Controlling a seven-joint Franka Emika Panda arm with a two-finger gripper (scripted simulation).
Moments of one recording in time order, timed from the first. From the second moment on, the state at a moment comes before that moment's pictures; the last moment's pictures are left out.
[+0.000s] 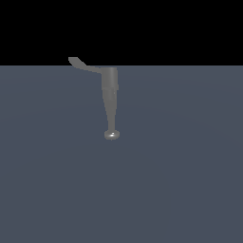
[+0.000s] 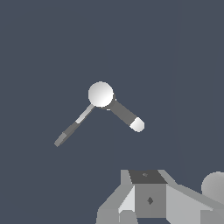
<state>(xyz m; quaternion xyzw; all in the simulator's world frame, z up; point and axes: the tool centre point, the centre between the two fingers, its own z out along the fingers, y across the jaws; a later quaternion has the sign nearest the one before) -0.051 0.067 0.445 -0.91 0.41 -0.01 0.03</state>
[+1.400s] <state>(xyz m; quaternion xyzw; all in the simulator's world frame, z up) 0.064 0.136 0.323 -0.75 0.66 0.00 0.00</state>
